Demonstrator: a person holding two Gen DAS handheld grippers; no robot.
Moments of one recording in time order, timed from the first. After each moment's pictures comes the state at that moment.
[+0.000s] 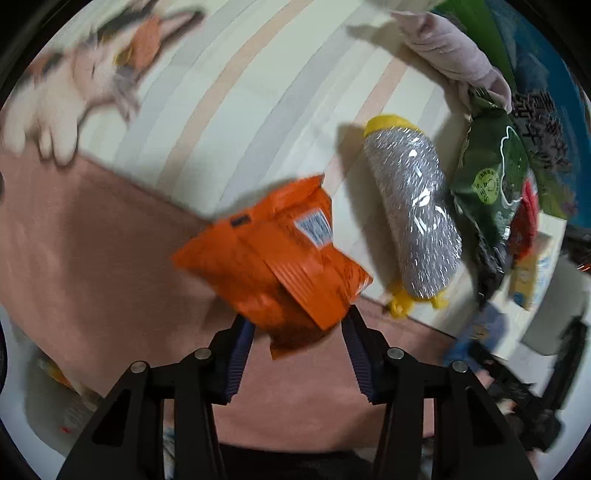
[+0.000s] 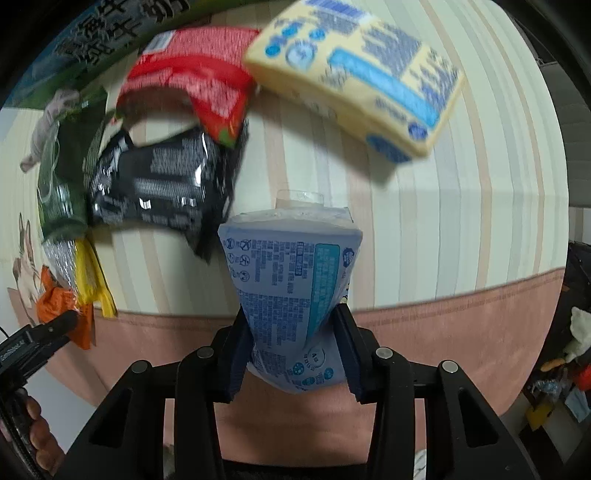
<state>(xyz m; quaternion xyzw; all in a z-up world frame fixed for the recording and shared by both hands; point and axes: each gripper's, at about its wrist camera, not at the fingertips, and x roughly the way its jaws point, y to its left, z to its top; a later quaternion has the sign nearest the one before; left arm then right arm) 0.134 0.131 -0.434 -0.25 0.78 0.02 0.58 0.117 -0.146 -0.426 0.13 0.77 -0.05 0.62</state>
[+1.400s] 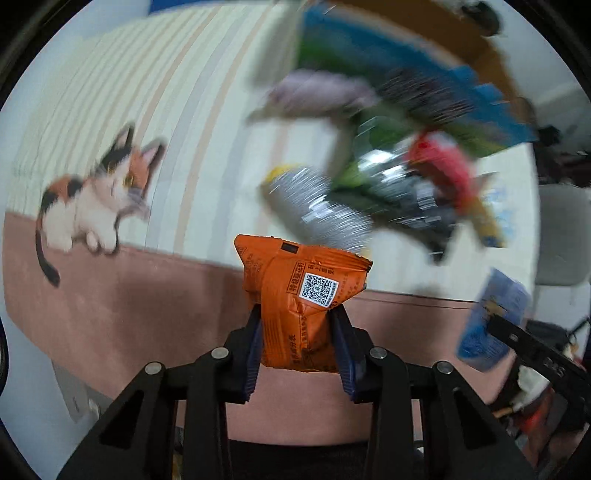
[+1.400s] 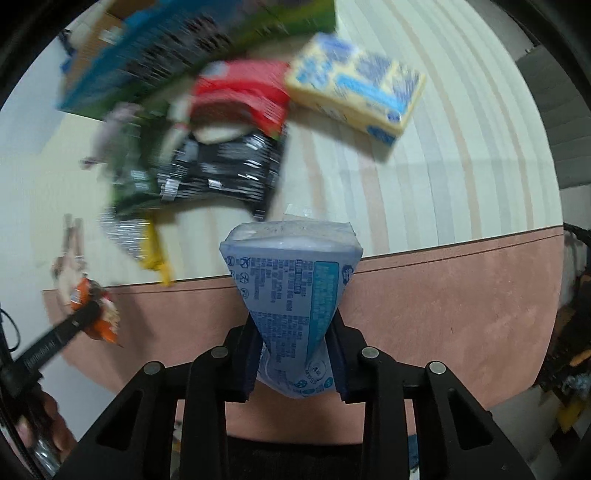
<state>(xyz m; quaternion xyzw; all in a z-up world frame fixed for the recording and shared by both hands) 0.140 0.125 -0.303 -0.06 0.70 -0.06 0.71 0.050 -0.120 -0.306 0.19 0.71 -0.02 0.68</state>
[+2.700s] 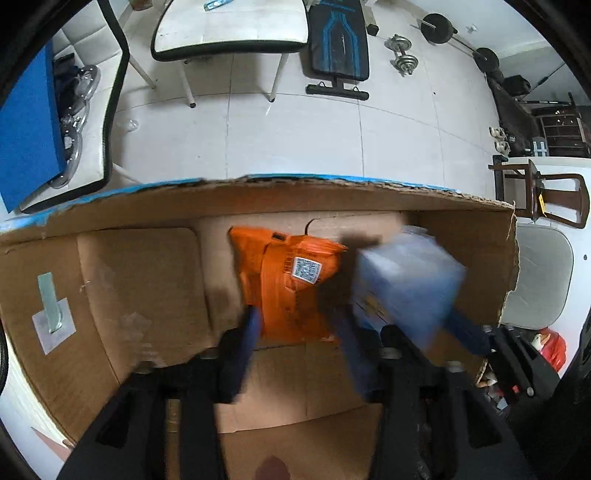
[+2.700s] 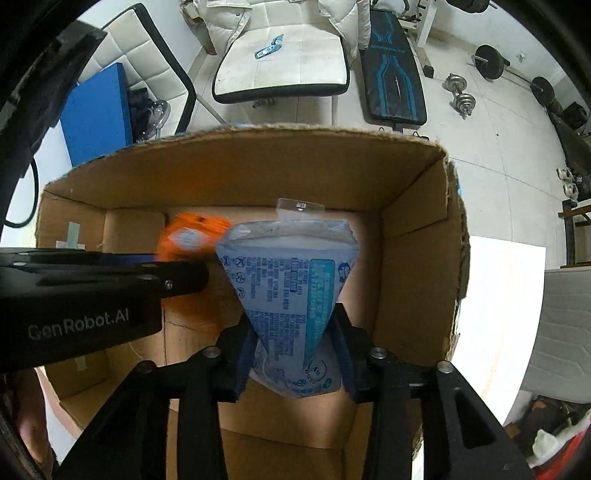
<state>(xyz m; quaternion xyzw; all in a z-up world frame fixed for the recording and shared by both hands) 0.551 -0.094 -0.357 -0.01 0.76 -0.17 0.62 0.470 -0.195 -0.329 0.06 0.68 -0.01 0.73</state>
